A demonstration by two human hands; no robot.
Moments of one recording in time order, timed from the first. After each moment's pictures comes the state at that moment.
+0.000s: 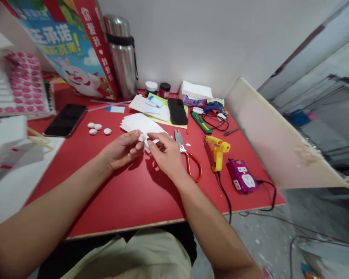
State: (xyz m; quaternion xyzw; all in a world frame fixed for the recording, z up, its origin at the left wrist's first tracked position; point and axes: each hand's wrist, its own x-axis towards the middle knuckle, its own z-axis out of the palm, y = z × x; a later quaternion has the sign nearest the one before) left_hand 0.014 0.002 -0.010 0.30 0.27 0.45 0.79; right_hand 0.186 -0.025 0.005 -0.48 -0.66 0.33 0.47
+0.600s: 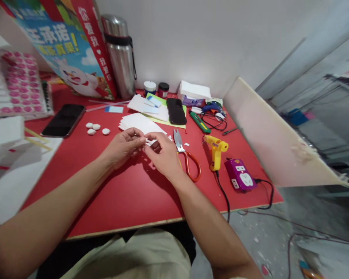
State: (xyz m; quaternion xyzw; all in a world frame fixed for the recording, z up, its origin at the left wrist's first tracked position) left_hand 0.021 -0.002 -0.011 0.39 0.36 0.48 0.70; right_hand 0.184 -0.024 -0.003 -0.48 -0.68 0.32 0.46
